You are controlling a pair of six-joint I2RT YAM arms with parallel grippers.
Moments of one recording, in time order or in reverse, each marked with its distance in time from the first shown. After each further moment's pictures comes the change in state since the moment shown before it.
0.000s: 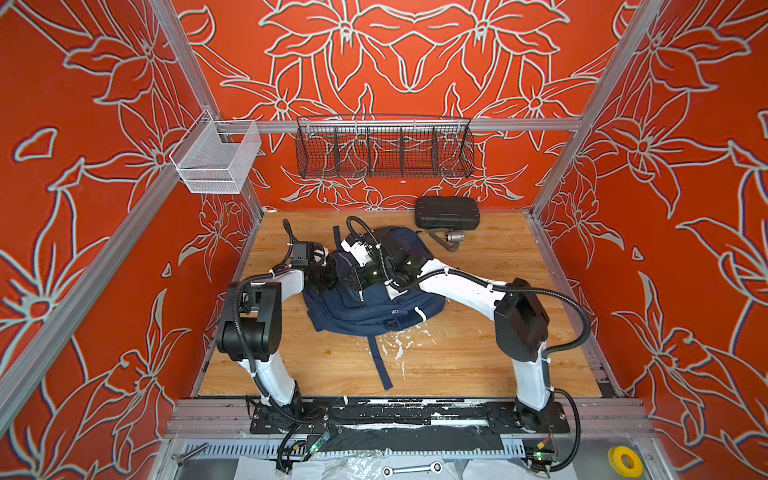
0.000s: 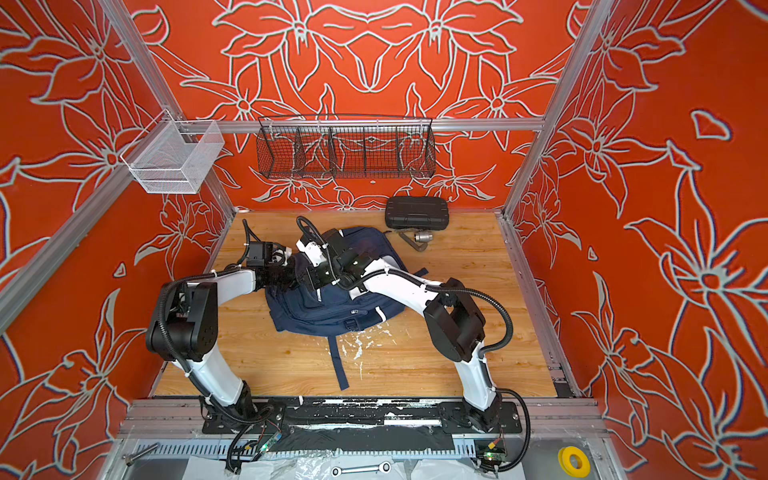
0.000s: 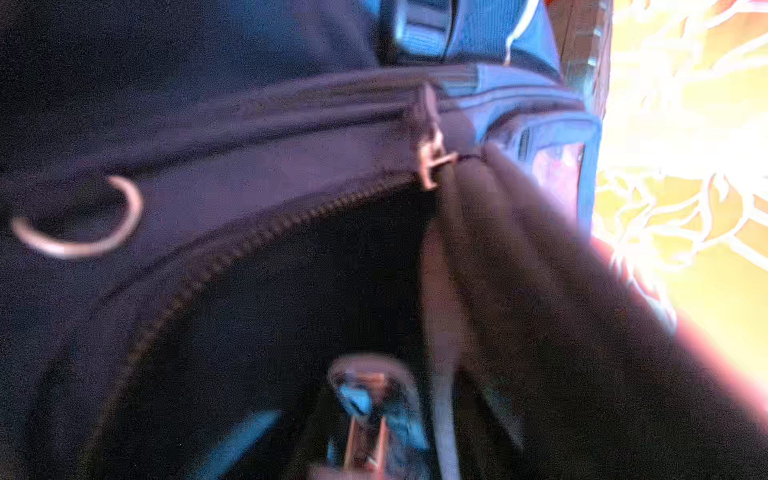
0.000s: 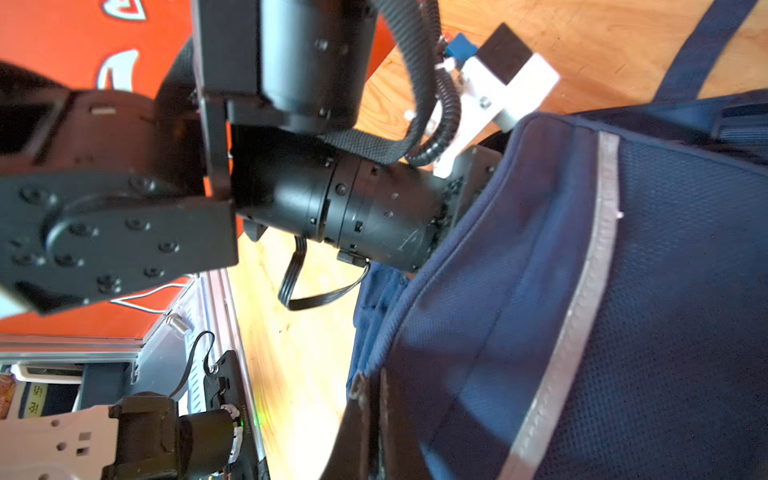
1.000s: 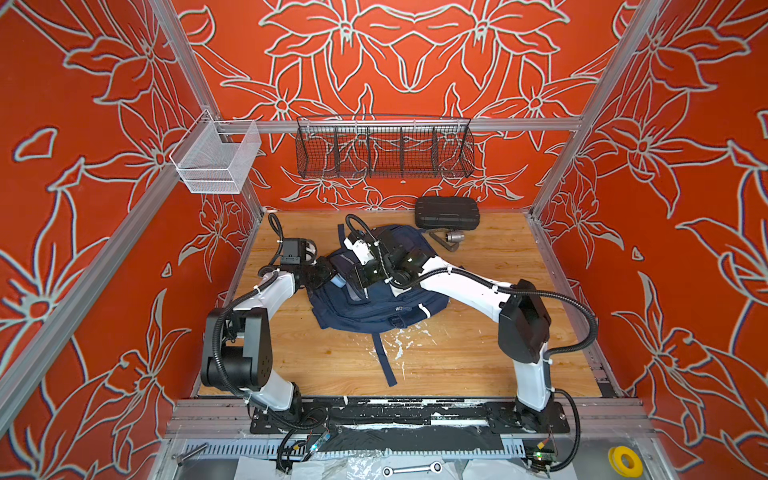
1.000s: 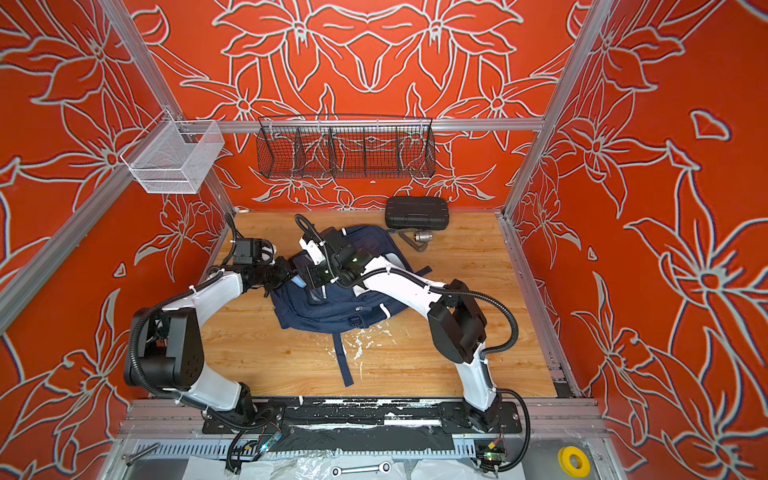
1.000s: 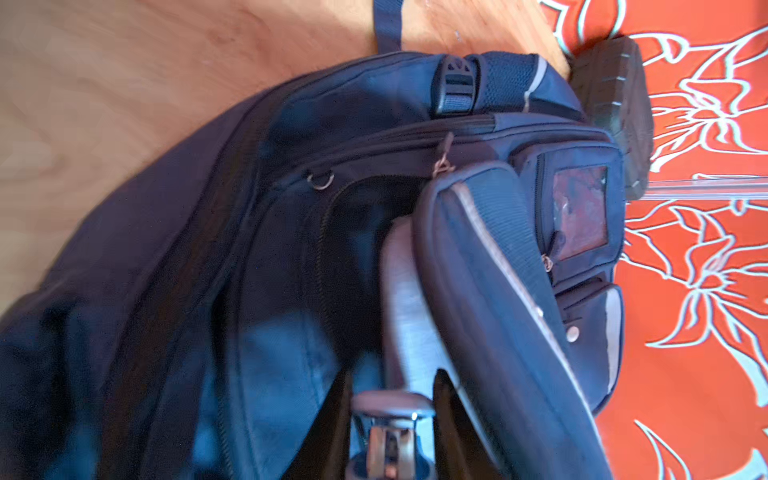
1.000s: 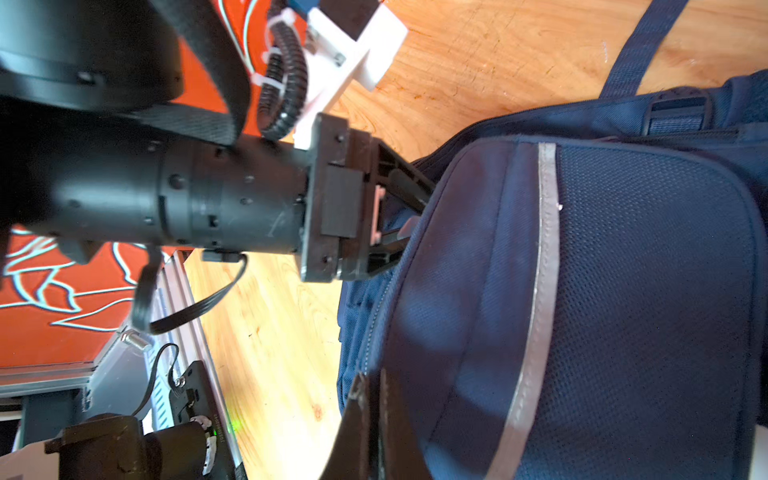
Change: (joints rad) left arm 0.033 -0.236 -0.011 -0.245 -0.227 0.077; right arm 0.009 -0.011 0.071 -0.143 0.124 0.003
